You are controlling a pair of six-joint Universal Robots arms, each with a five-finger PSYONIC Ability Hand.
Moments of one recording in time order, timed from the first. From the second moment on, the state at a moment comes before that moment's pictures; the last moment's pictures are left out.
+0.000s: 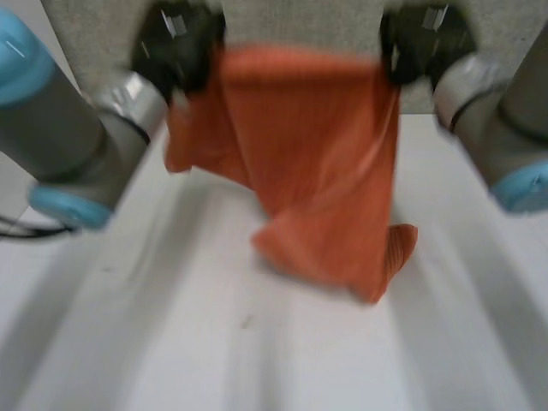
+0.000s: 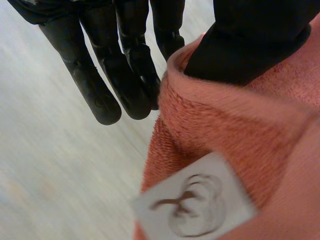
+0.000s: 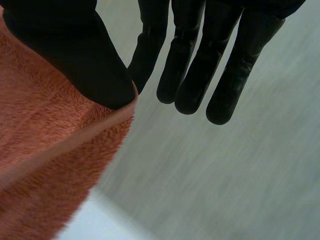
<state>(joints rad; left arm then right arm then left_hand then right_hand) 4.25 -1.99 -1.07 3.40 -1.41 3.44 1.98 -1.13 0.93 -0.02 1.48 2.96 1.17 1.22 1.22 1.22 1.03 0.99 1.18 1.18 1.19 0.99</state>
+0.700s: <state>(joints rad) 4.25 -1.66 -1.60 3.19 -1.40 3.45 2.03 -1.20 1.48 0.11 1.44 2.85 1.18 1.22 1.22 1.22 1.03 0.99 1.18 1.18 1.18 0.98</state>
